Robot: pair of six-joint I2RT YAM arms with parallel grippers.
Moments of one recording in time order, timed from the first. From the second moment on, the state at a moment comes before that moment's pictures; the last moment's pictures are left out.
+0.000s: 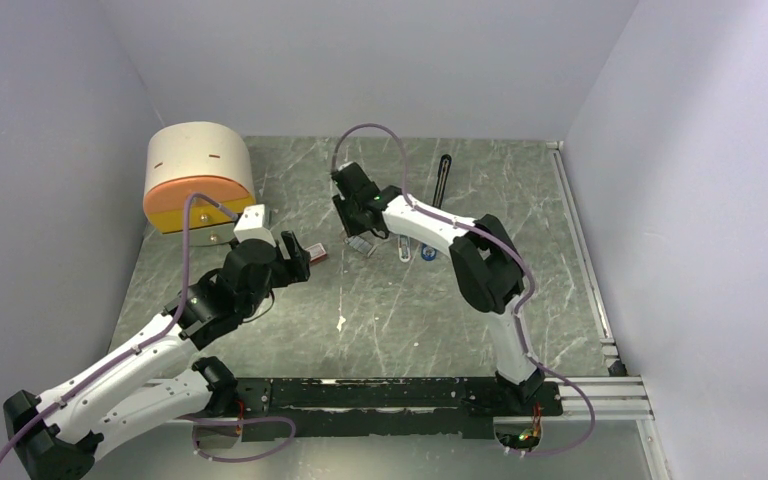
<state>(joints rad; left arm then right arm) -0.78 0.78 0.70 -0.42 -0.51 -0.64 0.76 2.12 1.67 -0.45 0.17 0.21</state>
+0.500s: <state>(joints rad) -0.78 0.80 0.70 -0.42 -0.51 -0.64 0.78 2.21 1.72 -0.45 0.10 0.12</state>
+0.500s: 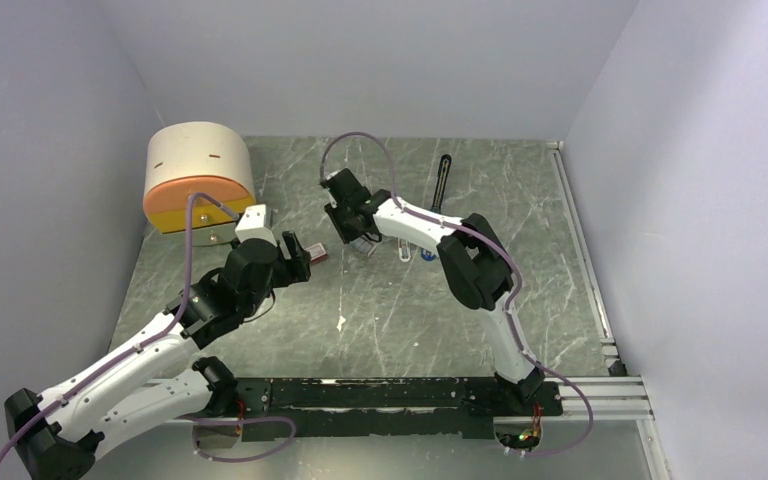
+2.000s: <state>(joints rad) -0.78 0.80 0.70 -0.42 -0.51 -0.64 0.78 2.26 1.75 -0.45 0.12 0.06</state>
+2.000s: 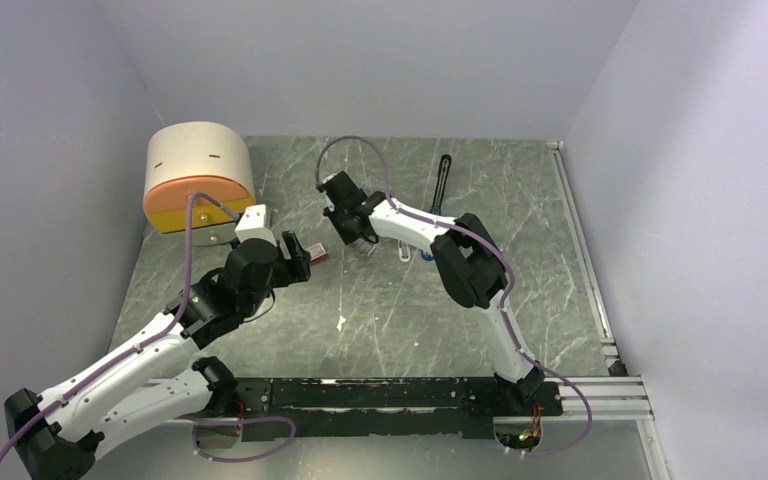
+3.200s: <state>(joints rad) -0.78 0.78 0.70 -0.42 -0.51 -0.64 0.79 2.08 1.62 -0.61 0.11 0.08</state>
